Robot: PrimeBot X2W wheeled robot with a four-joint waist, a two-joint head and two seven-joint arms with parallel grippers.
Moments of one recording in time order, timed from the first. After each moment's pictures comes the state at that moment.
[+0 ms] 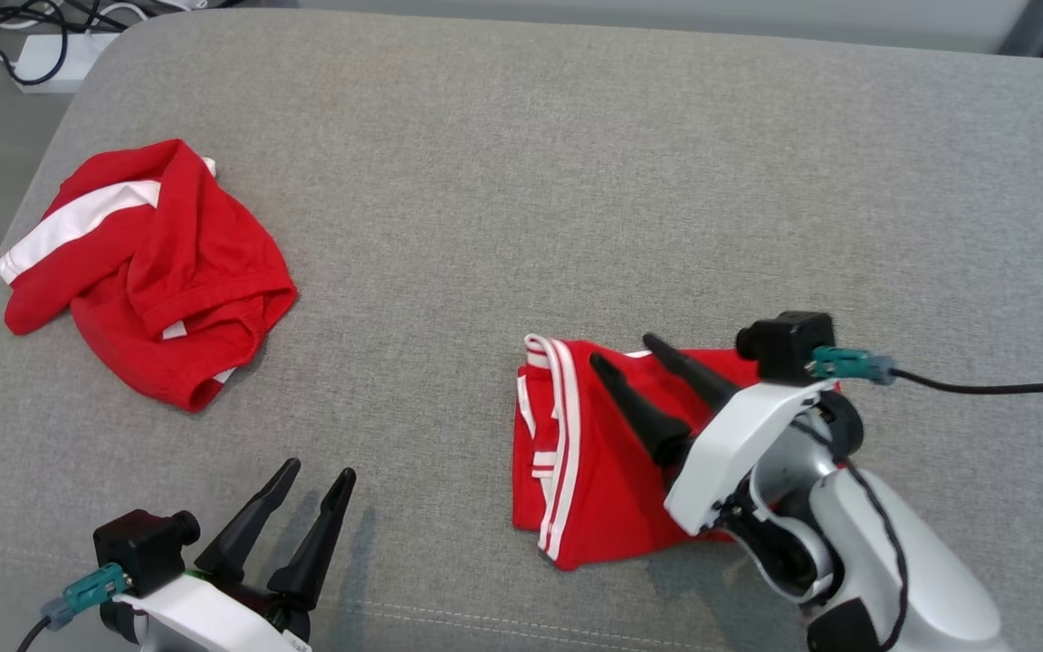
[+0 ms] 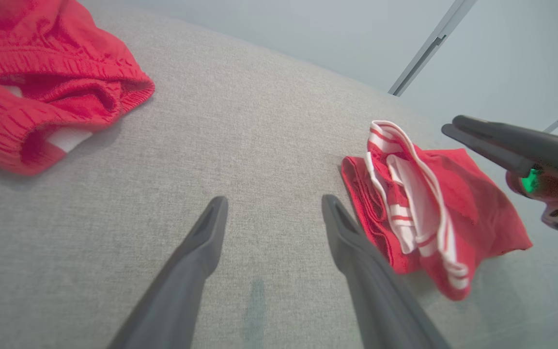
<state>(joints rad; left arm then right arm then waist) -0.13 0.43 -0.54 0.23 -0.86 -0.13 -0.26 -0.46 -0.07 0.49 0.33 0.62 0.13 0.17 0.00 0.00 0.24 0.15</state>
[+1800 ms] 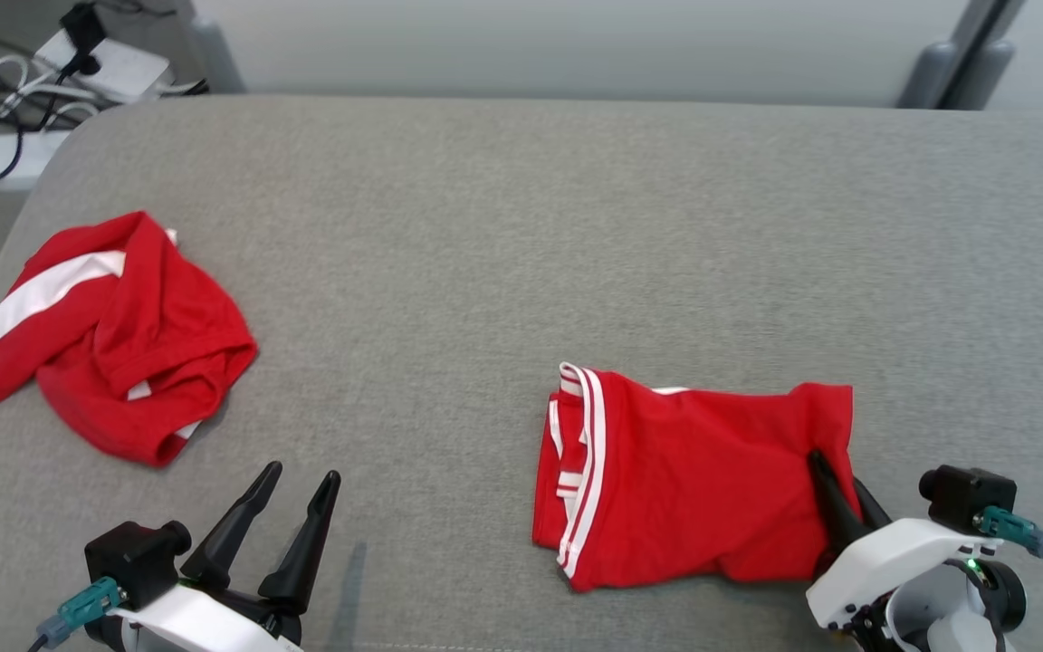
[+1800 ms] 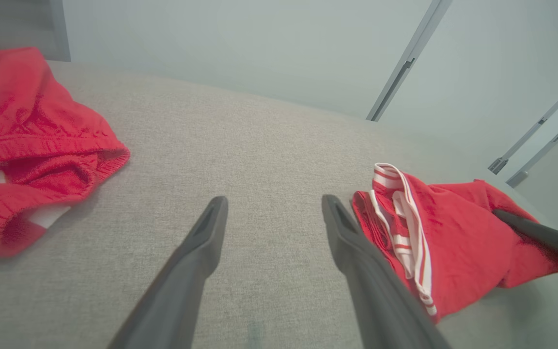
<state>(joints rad) -0.09 0.39 -0.44 0.24 -0.75 -0.13 -0.26 -0.19 -0.04 0.10 0.47 0.44 0.13 -0.06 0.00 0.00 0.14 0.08</state>
